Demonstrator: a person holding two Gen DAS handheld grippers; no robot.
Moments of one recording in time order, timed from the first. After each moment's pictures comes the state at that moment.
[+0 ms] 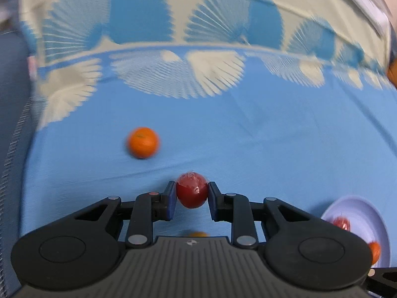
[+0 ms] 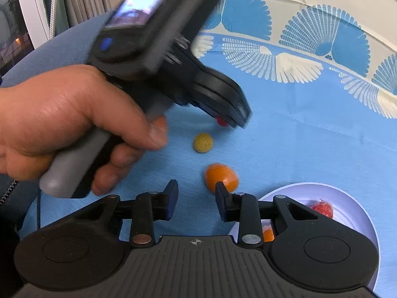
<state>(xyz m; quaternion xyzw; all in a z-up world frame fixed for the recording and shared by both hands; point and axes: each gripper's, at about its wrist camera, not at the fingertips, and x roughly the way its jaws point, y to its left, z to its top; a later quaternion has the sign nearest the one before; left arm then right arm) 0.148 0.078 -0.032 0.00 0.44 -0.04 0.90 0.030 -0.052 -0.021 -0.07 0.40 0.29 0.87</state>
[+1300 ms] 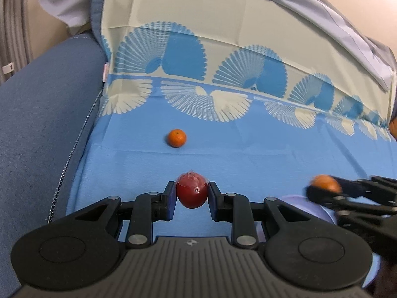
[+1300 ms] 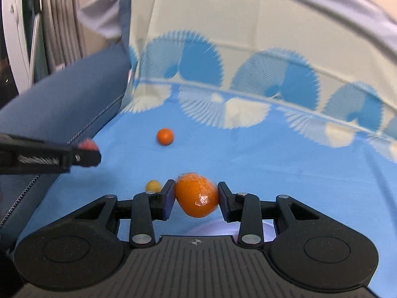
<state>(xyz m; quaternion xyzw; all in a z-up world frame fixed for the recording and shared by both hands) 0.006 0.074 0.052 -0.06 0.38 0.03 0.92 0.027 -0.131 0.057 -0.06 0.32 0.22 0.92</state>
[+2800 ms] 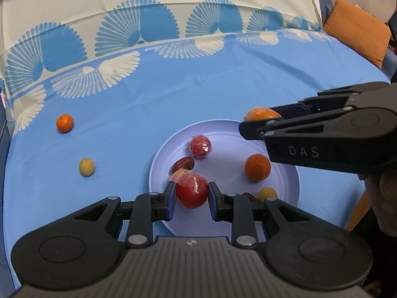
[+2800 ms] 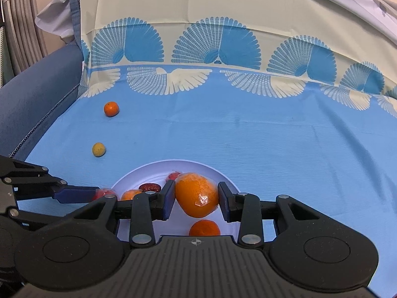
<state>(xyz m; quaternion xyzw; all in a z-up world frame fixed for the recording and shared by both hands) -0.011 -0.061 -0.016 0.10 0.42 -0.15 0.89 0.003 -0.217 0.010 -0.02 0.36 0.15 0.92</state>
